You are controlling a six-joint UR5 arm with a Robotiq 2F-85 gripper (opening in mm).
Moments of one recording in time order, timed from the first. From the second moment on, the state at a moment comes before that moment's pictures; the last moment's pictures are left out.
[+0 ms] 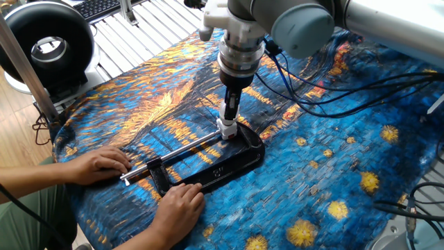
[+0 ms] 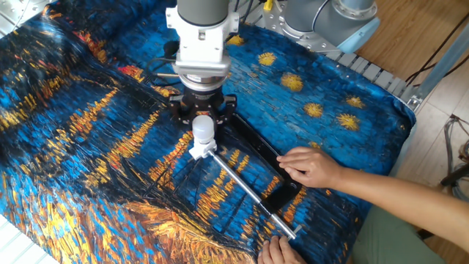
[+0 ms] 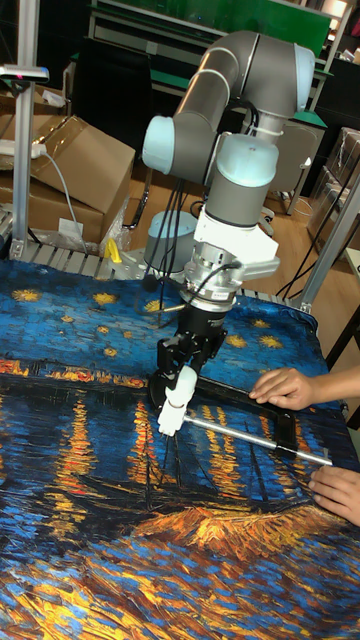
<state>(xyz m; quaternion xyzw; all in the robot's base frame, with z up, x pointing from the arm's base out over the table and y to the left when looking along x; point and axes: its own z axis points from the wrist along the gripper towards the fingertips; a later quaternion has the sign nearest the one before) 0.501 0.043 0.085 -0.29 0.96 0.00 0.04</state>
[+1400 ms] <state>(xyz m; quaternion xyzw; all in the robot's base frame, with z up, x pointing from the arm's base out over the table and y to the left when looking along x) 0.489 0.039 0.083 -0.17 0.98 0.05 0.00</state>
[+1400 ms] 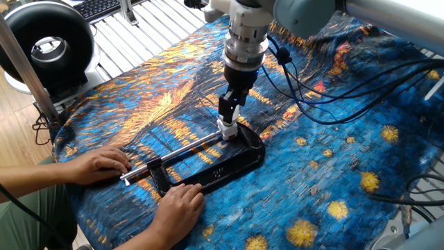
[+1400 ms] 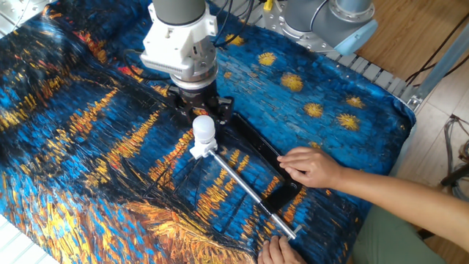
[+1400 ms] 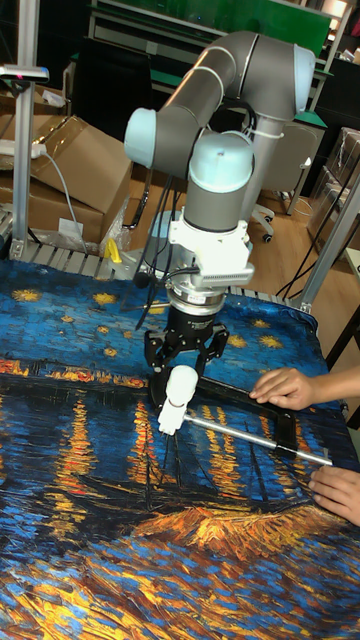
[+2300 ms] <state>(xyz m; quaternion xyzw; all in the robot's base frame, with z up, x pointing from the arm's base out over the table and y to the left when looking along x) 0.499 0.044 0.096 -0.42 0.91 0.00 0.02</state>
